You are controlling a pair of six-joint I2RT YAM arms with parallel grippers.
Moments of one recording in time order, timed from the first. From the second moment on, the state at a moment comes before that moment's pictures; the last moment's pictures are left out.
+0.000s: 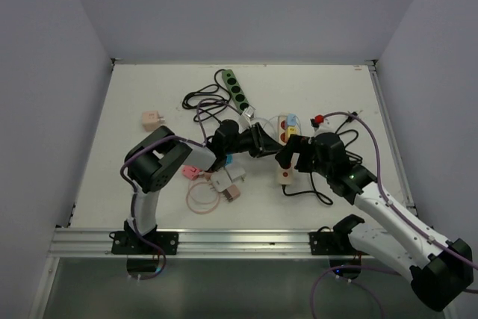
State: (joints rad) left arm -0.74 2.01 0.92 0.86 0.49 -1.21; right arm 0.56 0.86 0.61 -0.35 0.05 0.63
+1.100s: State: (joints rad) left arm -0.69 1.96 0.79 1.20 0.56 -1.38; right arm 0.40 0.85 0.45 0.02 -0.40 0.71
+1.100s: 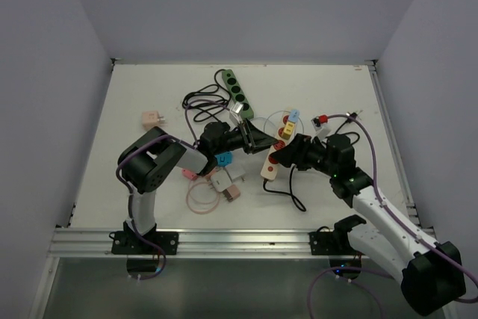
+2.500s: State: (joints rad) left arm -0.71 1.91 0.80 1.22 0.47 -1.34; right arm 0.39 0.90 0.35 0.30 -0.41 0.87
